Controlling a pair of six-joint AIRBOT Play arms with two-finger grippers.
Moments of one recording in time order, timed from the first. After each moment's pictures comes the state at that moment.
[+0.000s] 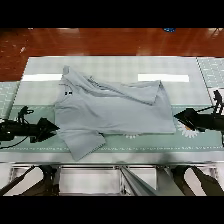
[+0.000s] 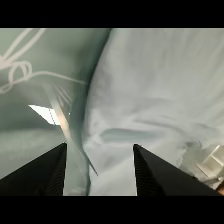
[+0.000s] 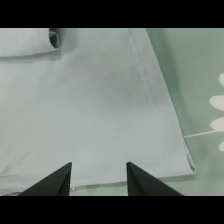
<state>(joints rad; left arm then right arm) 0.56 -1.12 0.47 0.91 -1.22 -1.26 -0.48 -0.81 0.54 -0.92 1.16 1.37</state>
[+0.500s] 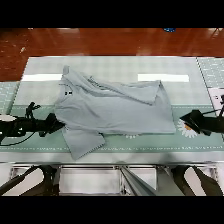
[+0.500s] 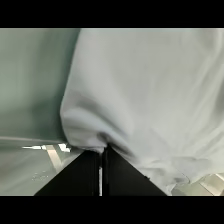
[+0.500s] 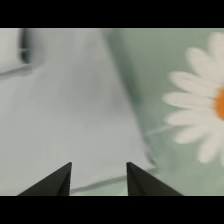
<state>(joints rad) 0.40 -1.17 0.44 0.81 -1.01 -1.25 -0.61 -0.81 0.52 -1.00 1.18 1.41</state>
